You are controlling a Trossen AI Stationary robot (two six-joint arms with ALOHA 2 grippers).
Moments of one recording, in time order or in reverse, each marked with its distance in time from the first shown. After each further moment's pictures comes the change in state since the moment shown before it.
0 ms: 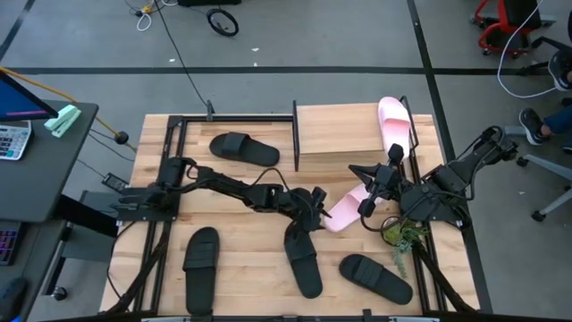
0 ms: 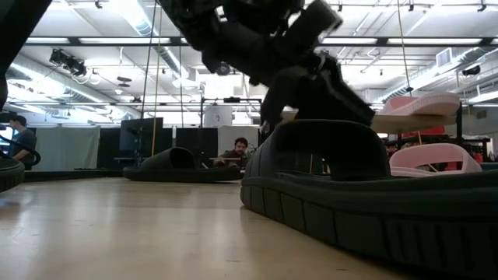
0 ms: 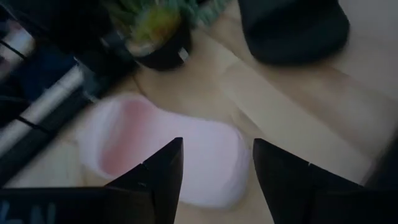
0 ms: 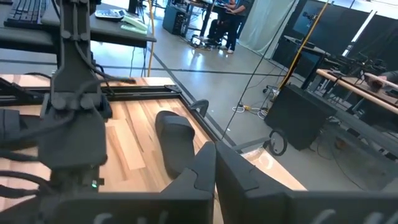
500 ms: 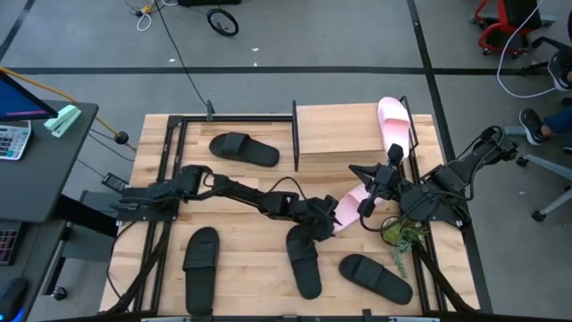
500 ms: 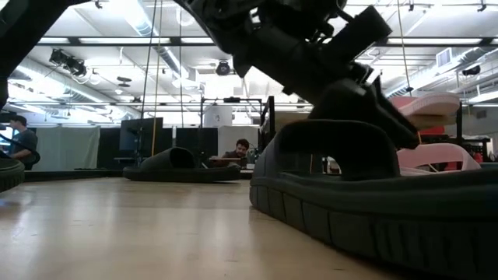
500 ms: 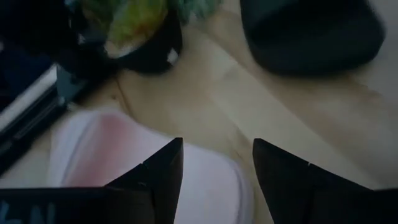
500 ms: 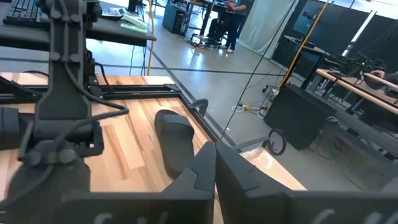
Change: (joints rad) left arm -0.033 0.178 0.251 -0.130 -0.048 -0.025; right arm 0.000 0.000 0.000 -0.008 0.000 0.002
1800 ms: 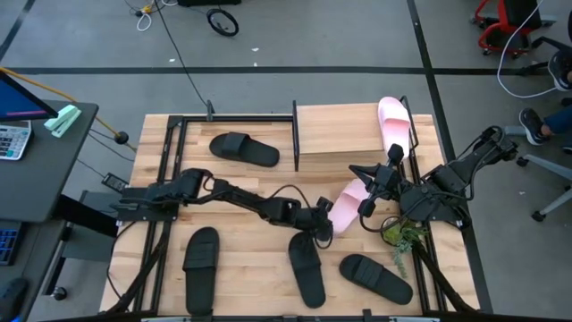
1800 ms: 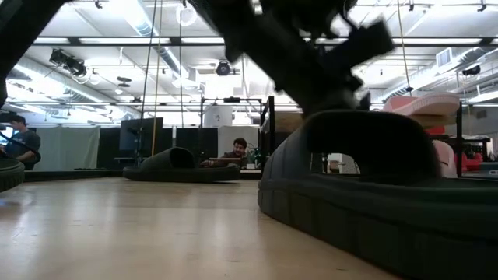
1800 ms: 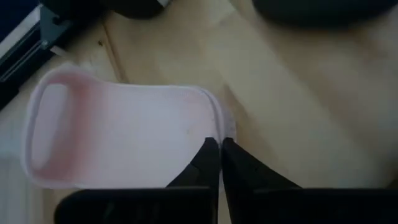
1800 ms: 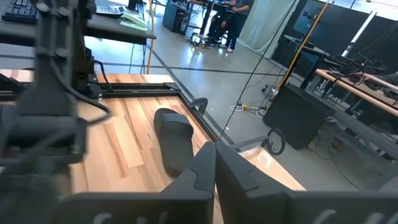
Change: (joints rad) left arm -0.054 -0.004 0.039 -0.184 -0.173 -0.114; right arm 0.000 0.000 0.000 -0.010 0.000 -0.001
